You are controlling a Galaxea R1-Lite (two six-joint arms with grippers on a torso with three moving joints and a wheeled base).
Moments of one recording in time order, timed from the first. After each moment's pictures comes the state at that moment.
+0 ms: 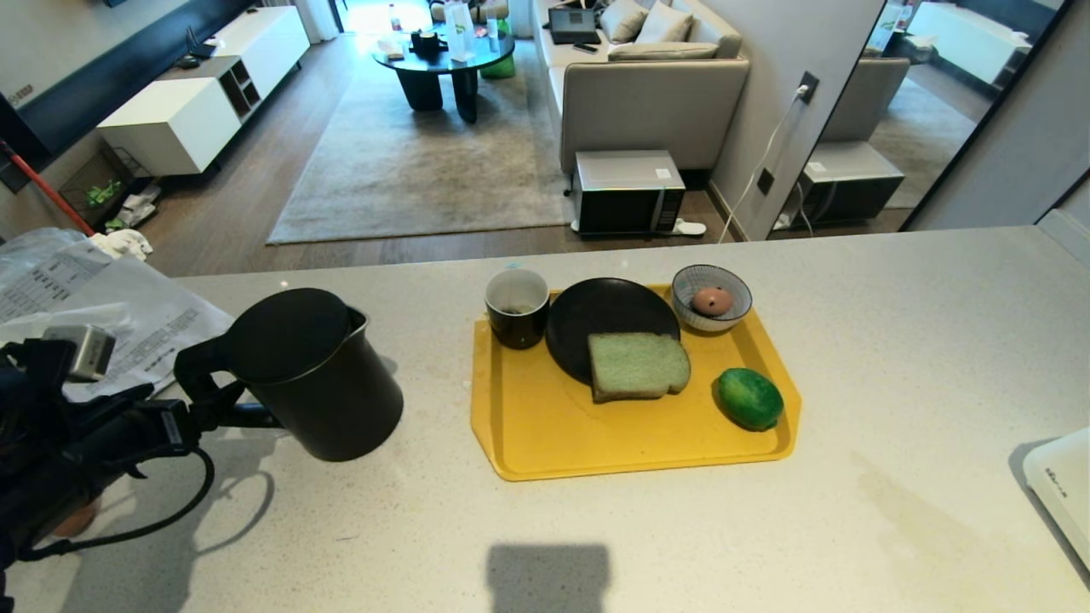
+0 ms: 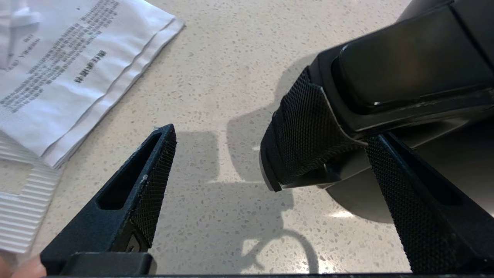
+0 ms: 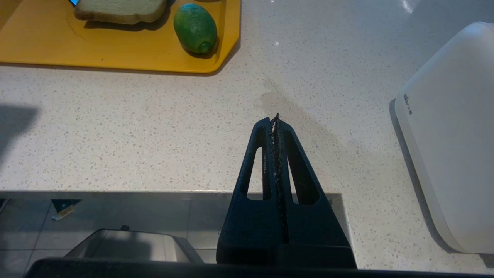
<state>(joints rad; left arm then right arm) 0.27 1.69 -0.36 -1.12 -0.26 0.06 -0.01 0.00 0.00 0.00 0.02 -0.05</state>
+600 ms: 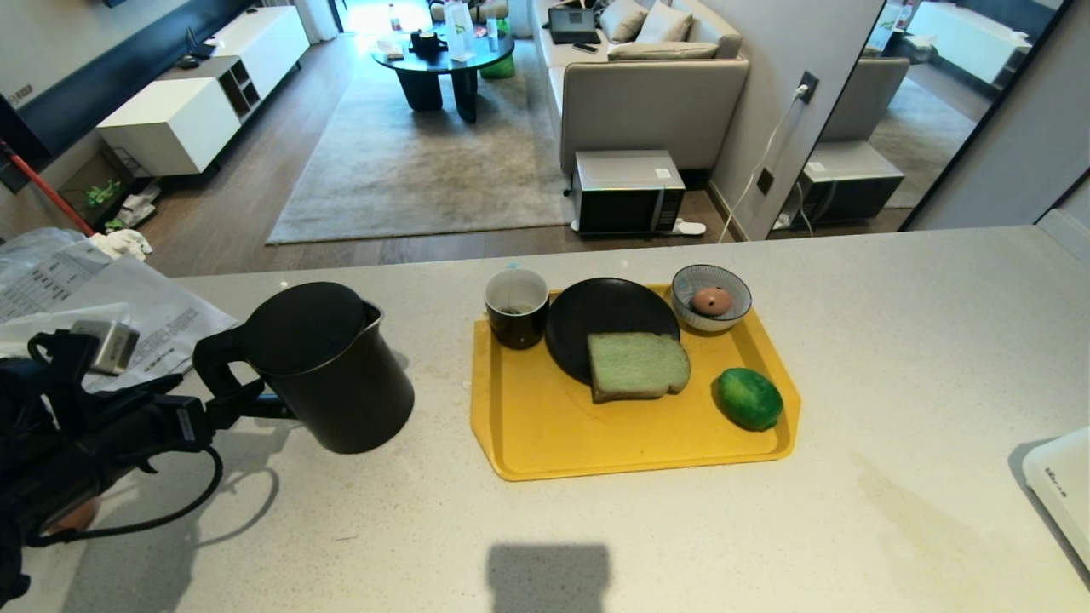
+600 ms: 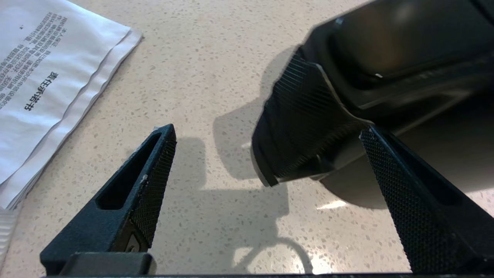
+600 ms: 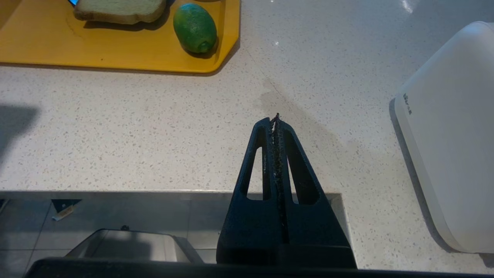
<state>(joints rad) 0.29 1.74 -0.42 -1.11 -0.38 0.10 -0.01 0.00 0.00 0.00 0.02 -0.05</state>
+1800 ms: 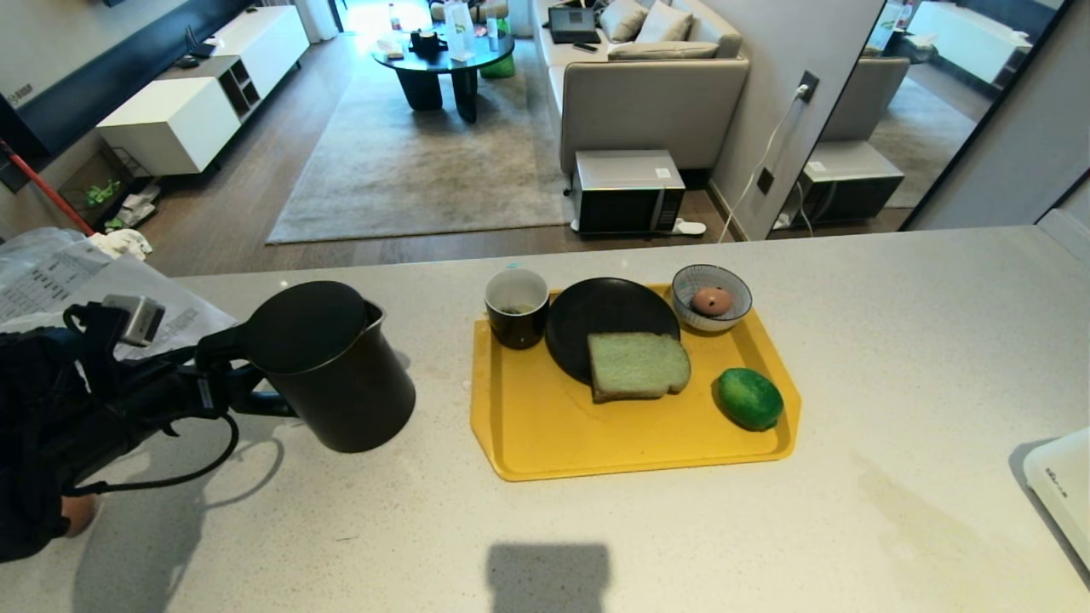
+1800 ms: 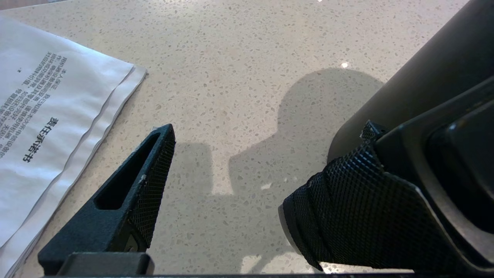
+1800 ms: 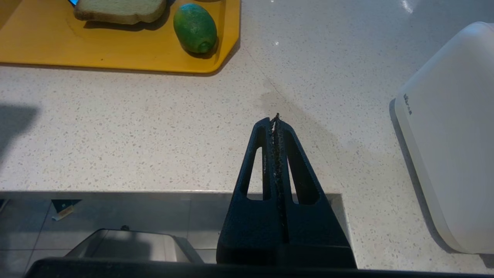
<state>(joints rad) 0.28 1.85 -0.59 -1.09 -0.40 0.14 -0.01 0.00 0.00 0.00 0.02 -0.05</state>
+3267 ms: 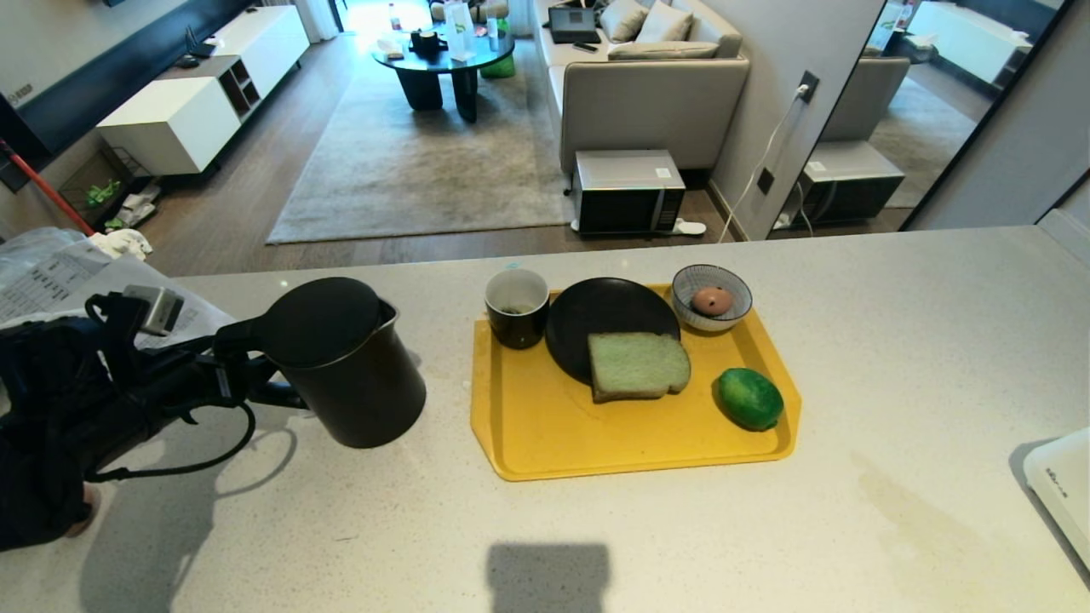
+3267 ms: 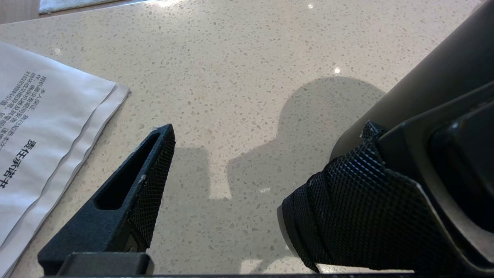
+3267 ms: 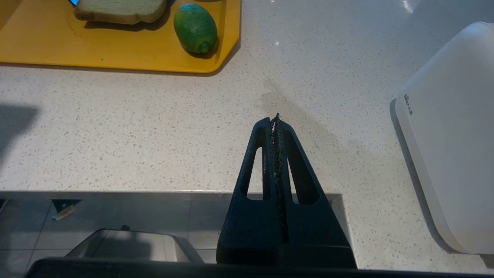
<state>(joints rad) 0.23 1.88 -0.63 -1.09 -0.39 0.12 -0.01 0.00 0.00 0.00 0.02 -0.05</state>
